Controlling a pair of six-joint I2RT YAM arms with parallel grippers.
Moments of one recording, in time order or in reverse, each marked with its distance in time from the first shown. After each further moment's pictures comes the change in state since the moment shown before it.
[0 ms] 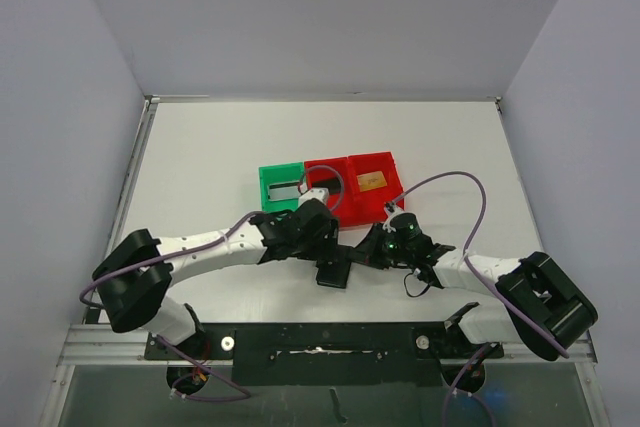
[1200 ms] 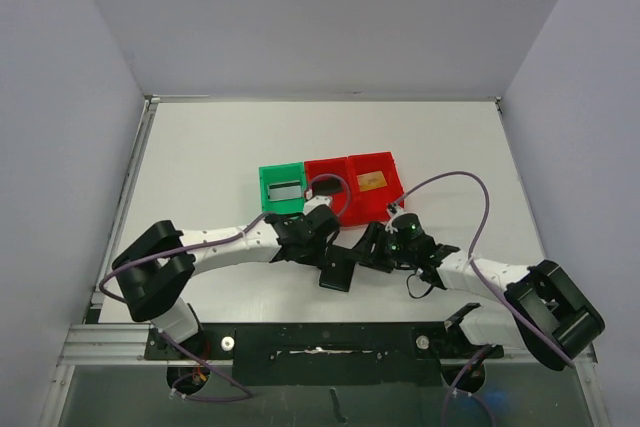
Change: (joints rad) left arm -0.026 0.141 0.064 -0.092 -0.056 0.020; right arm -0.009 -0.037 0.002 -0.077 0.009 -0.032
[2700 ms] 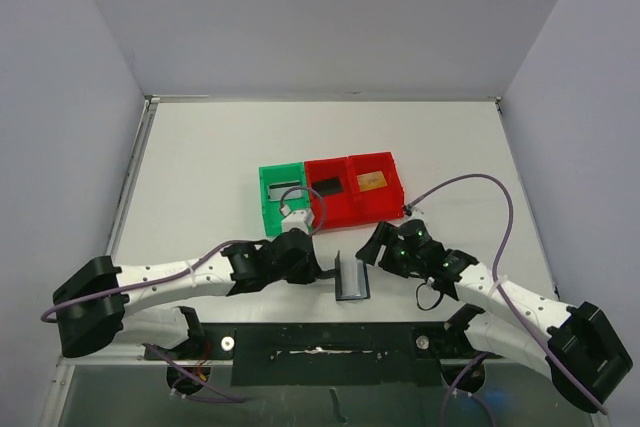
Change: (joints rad) left arm -0.099 -0.368 -0.290 0.257 0.049 -0.161; right arm 0.069 -0.284 0.050 -0.381 0.270 0.016
